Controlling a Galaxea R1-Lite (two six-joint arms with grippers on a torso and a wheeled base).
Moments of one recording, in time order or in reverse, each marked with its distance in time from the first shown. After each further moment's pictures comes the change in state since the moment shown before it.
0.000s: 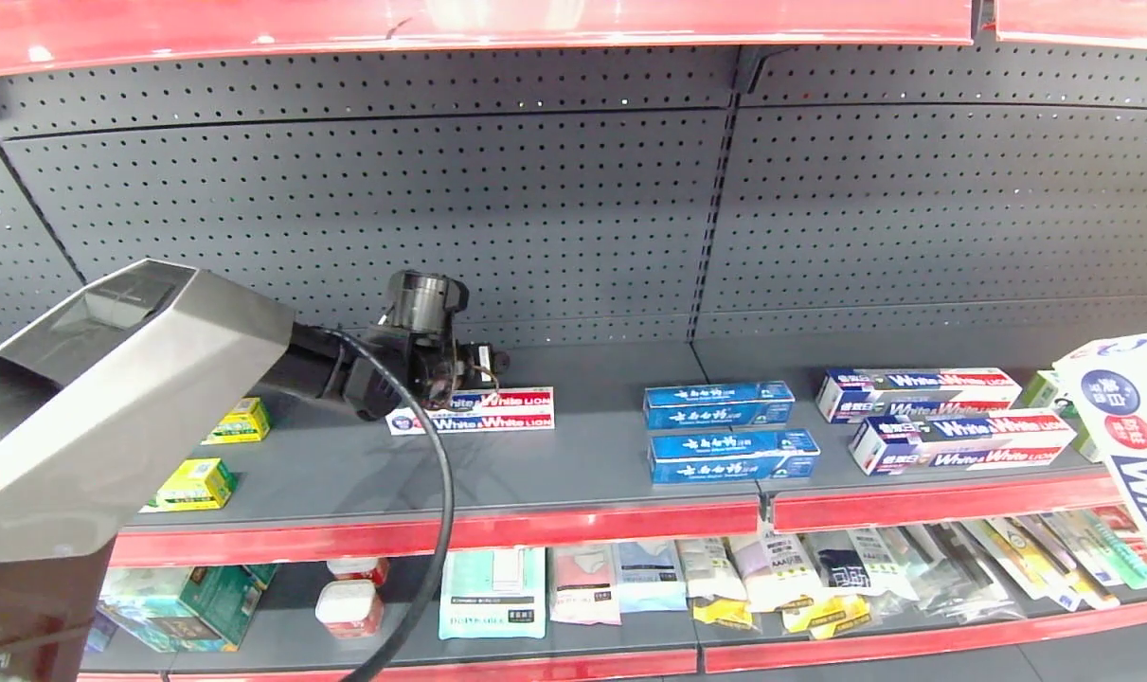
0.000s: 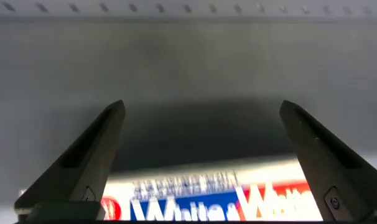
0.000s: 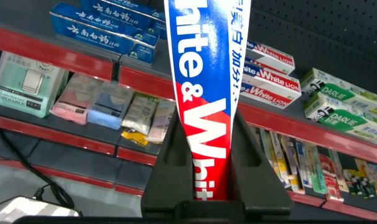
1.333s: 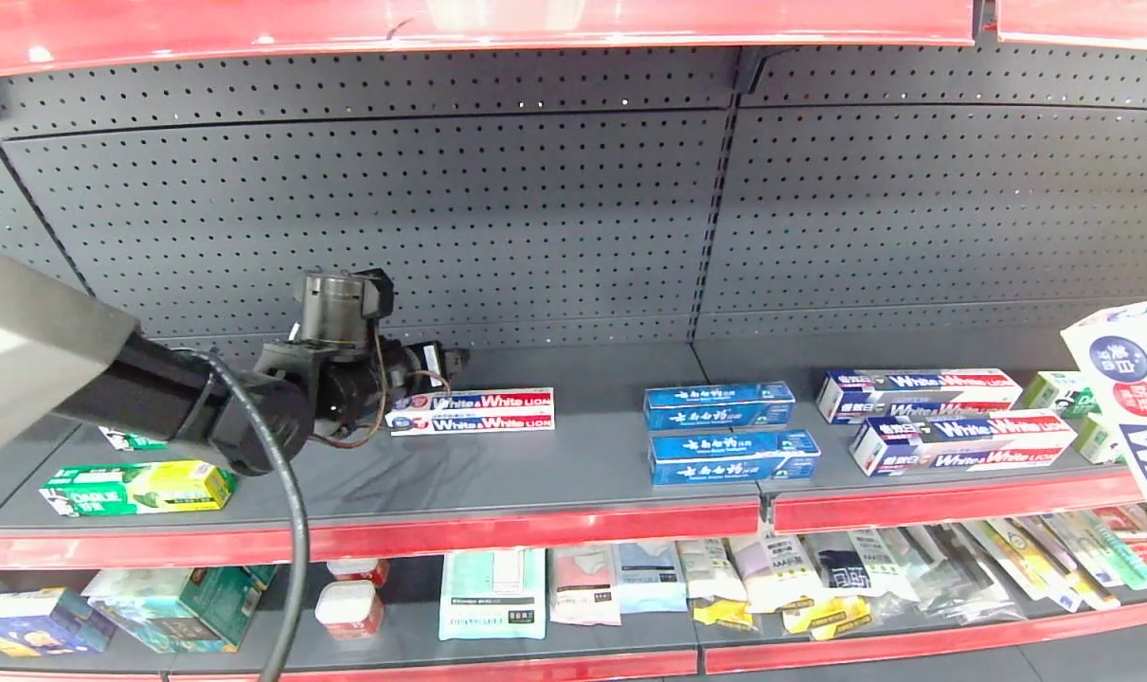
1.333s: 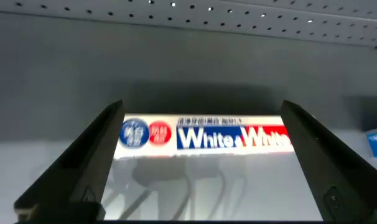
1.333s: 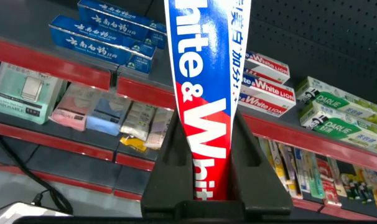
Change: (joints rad) left arm 0.028 -0.283 0.425 -0.252 -0.020 -0.044; right arm 0.000 0.040 -0.053 -0.001 0.001 0.002
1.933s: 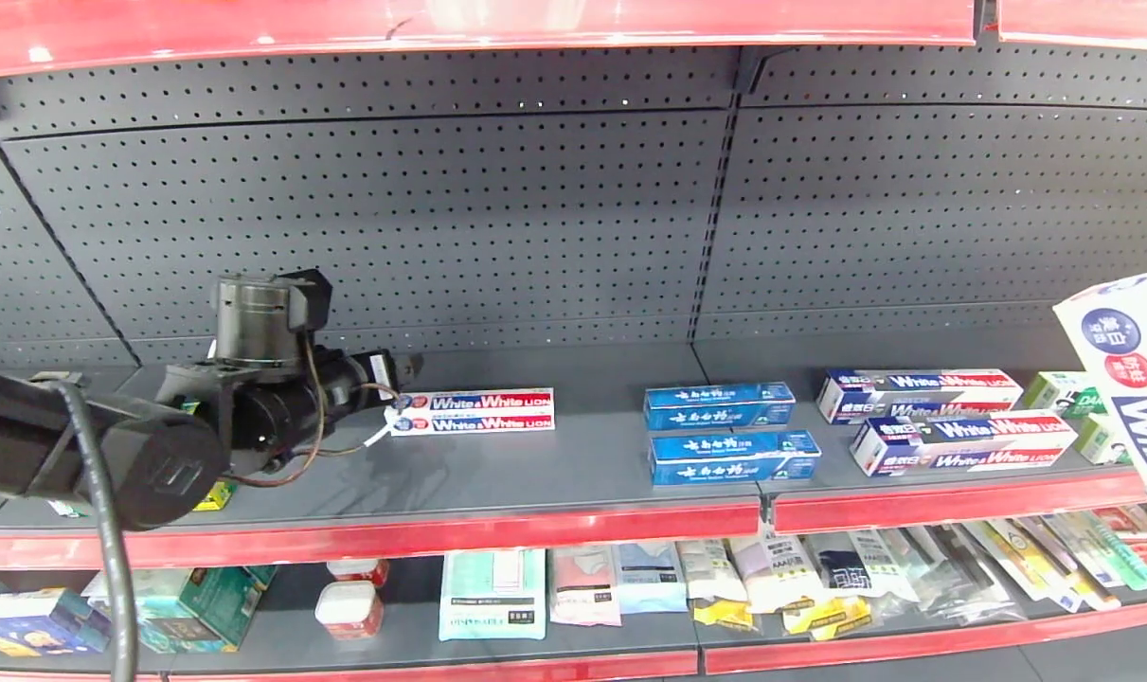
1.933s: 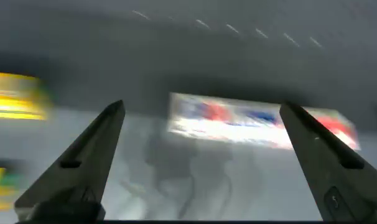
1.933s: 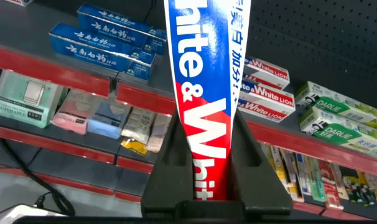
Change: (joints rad) left arm 0.018 -0.190 0.204 -0.027 0.079 0.003; right arm 0.001 0.055 -0.042 -0.010 0.004 0.008
